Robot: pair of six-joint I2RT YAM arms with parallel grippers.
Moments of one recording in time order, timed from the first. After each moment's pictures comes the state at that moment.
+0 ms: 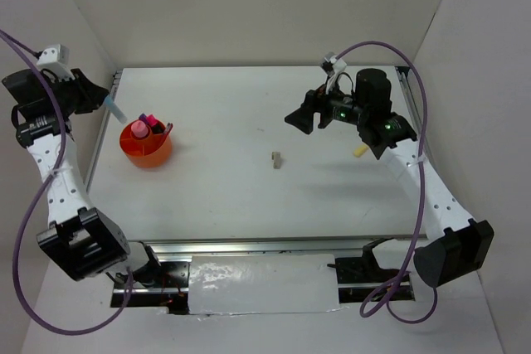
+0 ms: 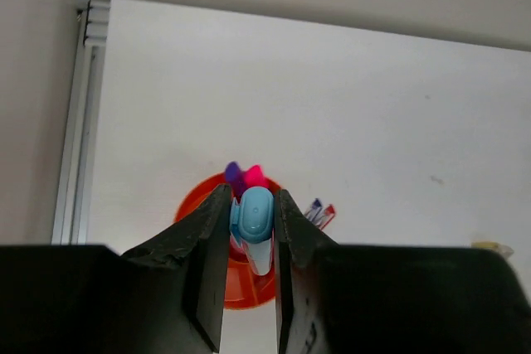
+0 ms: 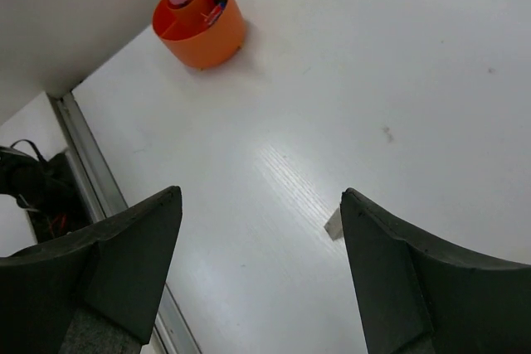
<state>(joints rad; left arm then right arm) 0.56 1.33 1.40 -0.42 0.66 -0.05 0.32 1.25 1.27 -0.30 -0.66 0.11</state>
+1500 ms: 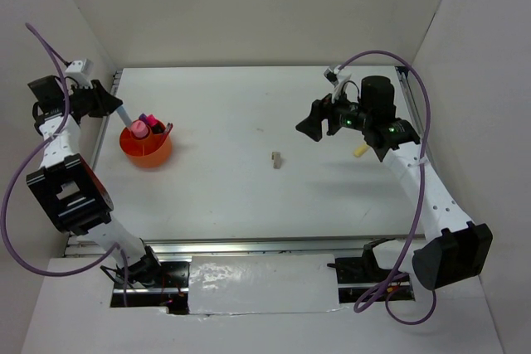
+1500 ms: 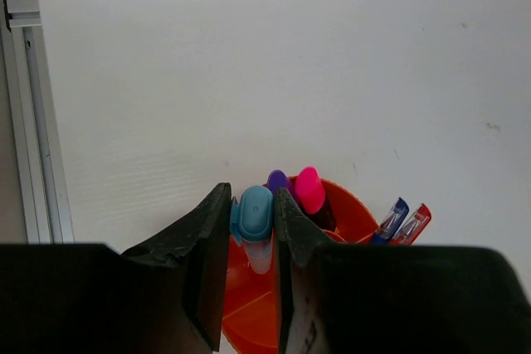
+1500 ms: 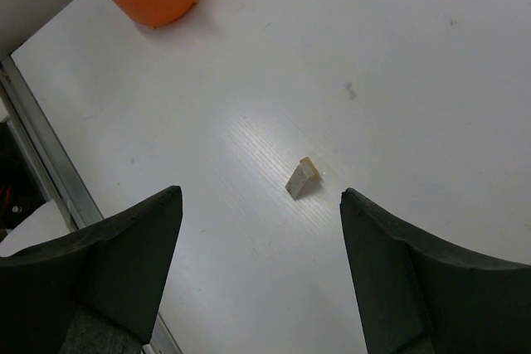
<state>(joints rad) 0.57 1.71 1.41 -0.26 0.82 0.17 0.24 1.23 1.20 -0.39 -0.64 -0.04</state>
